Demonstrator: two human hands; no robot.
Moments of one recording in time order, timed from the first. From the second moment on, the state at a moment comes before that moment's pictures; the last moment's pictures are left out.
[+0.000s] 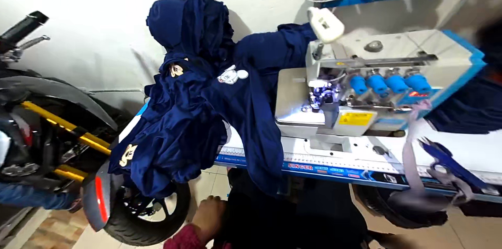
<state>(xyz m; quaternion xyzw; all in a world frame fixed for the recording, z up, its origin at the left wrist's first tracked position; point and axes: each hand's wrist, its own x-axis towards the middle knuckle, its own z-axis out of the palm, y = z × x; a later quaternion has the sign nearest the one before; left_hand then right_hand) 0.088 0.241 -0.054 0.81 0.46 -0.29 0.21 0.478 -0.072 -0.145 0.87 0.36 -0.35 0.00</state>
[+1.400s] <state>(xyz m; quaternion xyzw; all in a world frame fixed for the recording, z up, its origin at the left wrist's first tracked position) 0.010 0.225 0.134 0.76 0.38 0.48 -0.24 0.254 0.166 0.056 0.39 0.71 -0.22 -0.55</state>
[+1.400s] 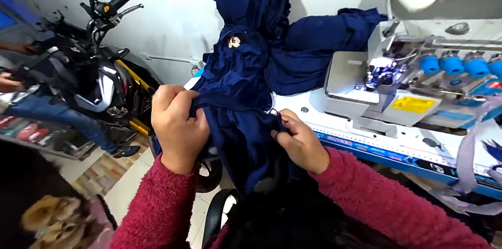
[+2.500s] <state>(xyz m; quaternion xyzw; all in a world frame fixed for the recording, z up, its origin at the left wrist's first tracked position) -0.006 0.183 0.029 0.65 0.30 0.47 0.51 0.388 0.115 0.007 0.58 0.67 -0.15 -0.44</state>
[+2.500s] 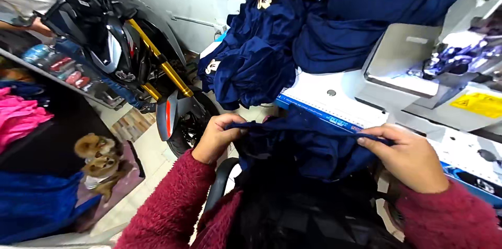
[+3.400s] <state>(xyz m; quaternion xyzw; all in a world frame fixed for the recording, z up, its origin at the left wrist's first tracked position) 0.068 0.172 0.055 0.71 0.37 0.40 0.44 0.276 0.135 0.019 0.45 0.77 -0.06 -0.45</state>
